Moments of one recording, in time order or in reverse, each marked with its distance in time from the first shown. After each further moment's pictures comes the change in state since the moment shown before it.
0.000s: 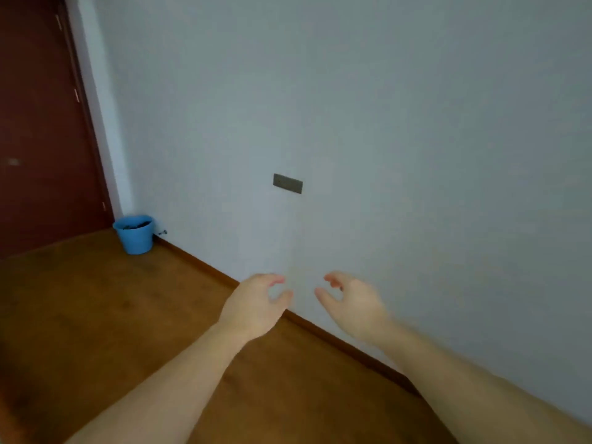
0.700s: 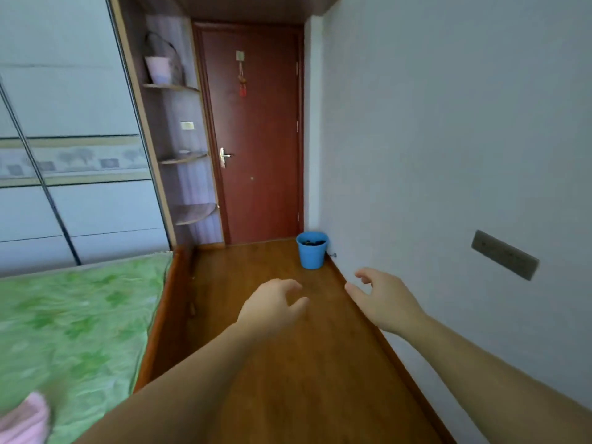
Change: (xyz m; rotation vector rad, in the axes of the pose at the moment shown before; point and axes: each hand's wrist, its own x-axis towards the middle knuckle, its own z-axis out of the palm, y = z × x) left_hand 0.285 -0.155 -0.099 0.302 0.408 -0.587; right_hand 0.456 -0.110 0.130 0.168 -0.333 -0.575
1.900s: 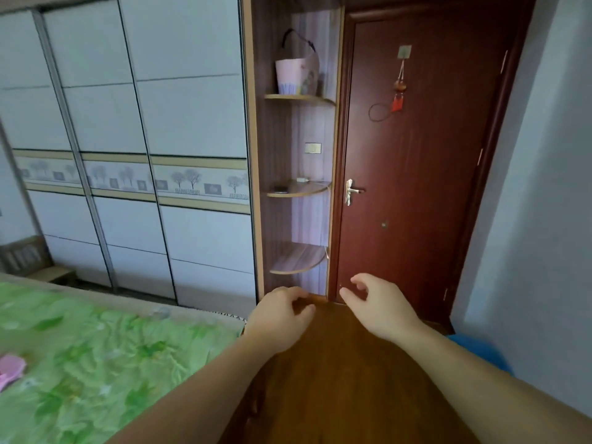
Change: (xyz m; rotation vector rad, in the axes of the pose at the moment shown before) left_hand 0.657 -0.354 -0.116 0.098 0.363 -0.321; right_hand 0.780 -0.199 0.304 0.095 -0.247 -0.459
